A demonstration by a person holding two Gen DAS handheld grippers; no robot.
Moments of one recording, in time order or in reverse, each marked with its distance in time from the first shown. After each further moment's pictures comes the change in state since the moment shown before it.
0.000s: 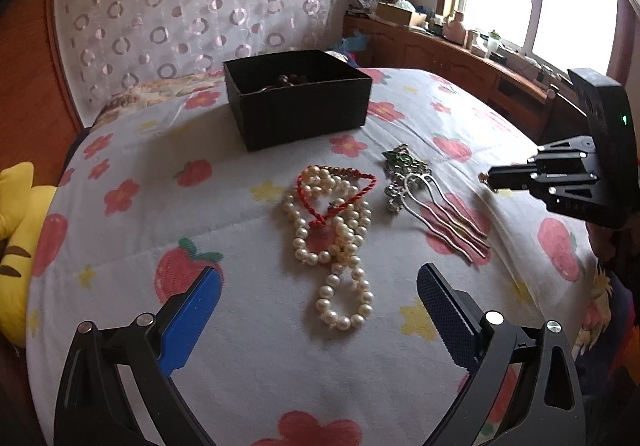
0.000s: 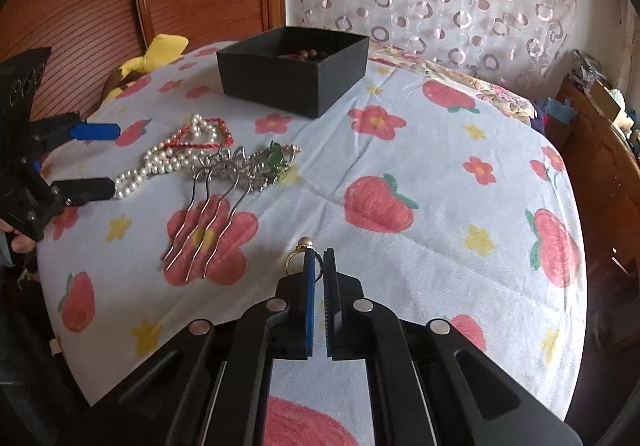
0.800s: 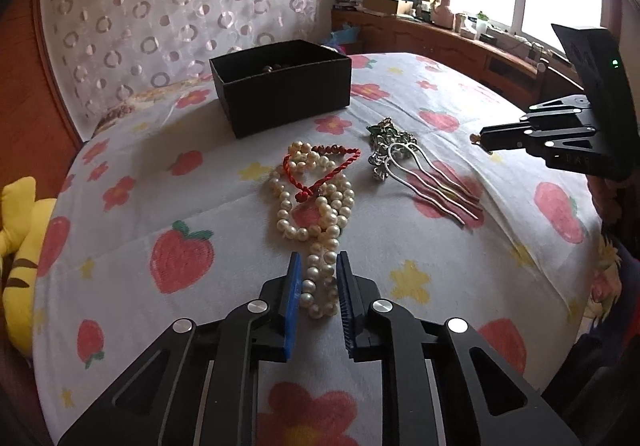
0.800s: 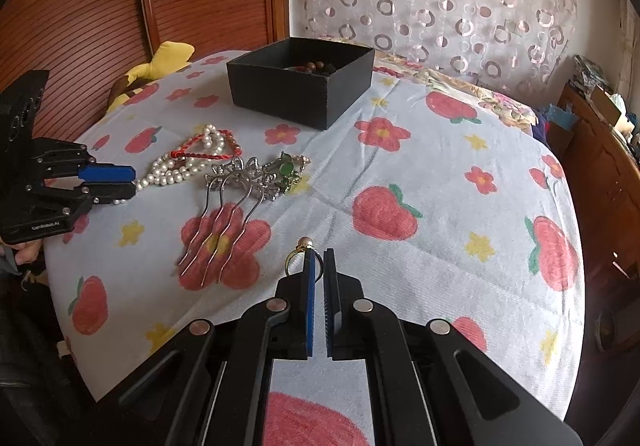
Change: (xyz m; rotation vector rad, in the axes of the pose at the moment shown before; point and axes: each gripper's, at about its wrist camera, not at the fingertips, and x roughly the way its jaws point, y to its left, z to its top) left arm -0.008 -0.012 -0.017 0.069 0.001 0.021; right arm -0.008 0.007 0.002 -0.008 -0.025 0.008
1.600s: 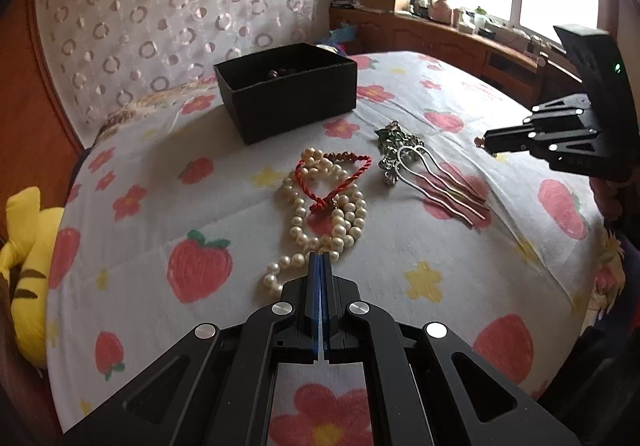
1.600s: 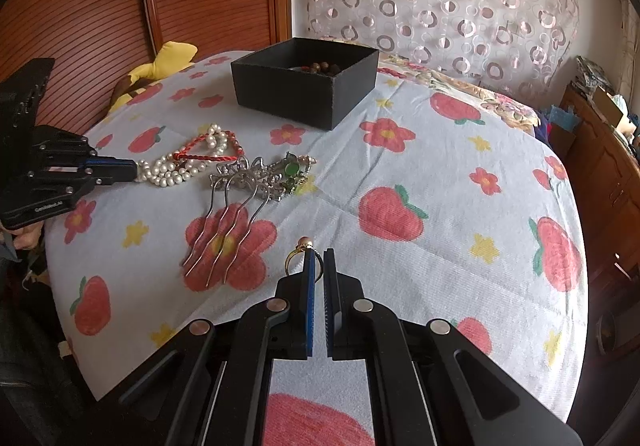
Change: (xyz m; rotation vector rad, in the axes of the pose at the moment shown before) left arm 0.004 0.005 0.007 0.040 0.030 0.009; right arm 0.000 0.003 0.001 -0.003 -0.001 0.006
